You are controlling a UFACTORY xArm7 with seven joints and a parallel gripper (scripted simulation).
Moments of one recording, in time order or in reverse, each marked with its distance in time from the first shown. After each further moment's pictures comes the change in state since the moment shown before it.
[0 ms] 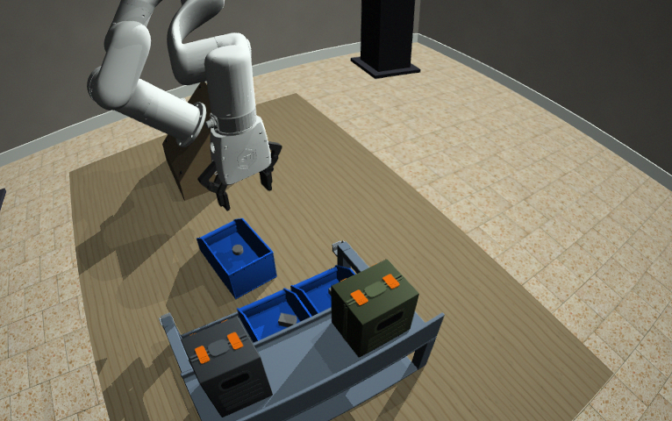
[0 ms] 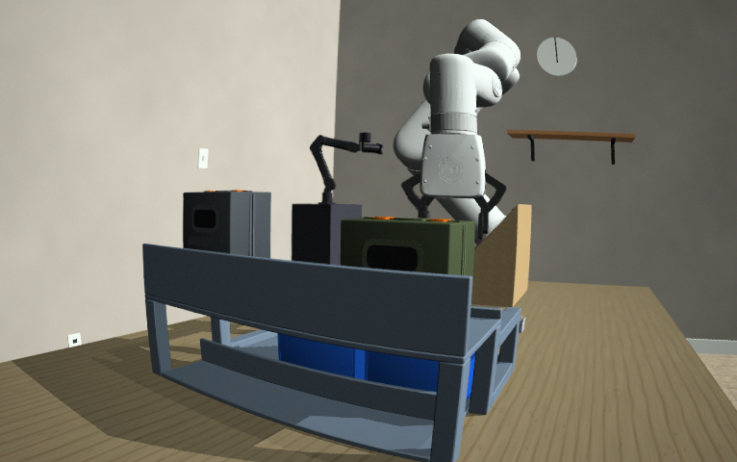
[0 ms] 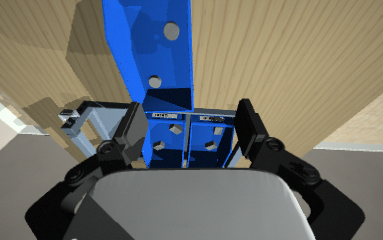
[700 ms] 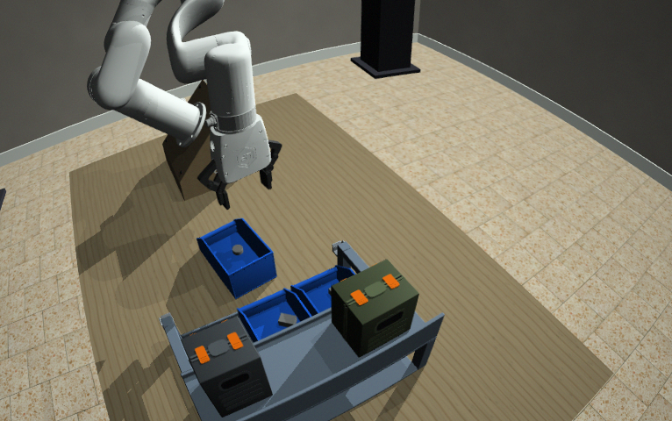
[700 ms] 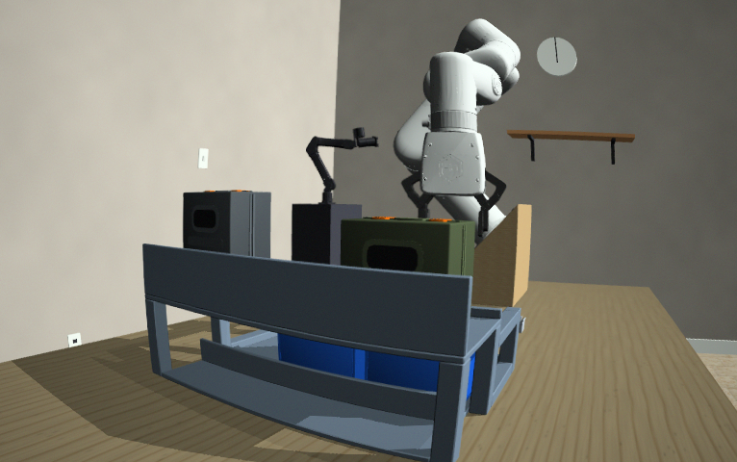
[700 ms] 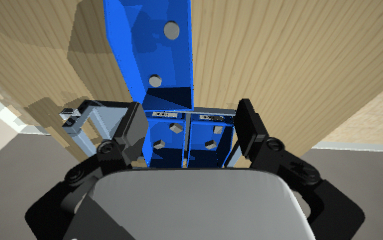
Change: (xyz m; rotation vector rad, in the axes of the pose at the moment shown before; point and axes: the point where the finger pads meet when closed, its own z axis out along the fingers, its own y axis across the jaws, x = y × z) arm 0.000 0.000 -0.003 0.000 0.000 0.000
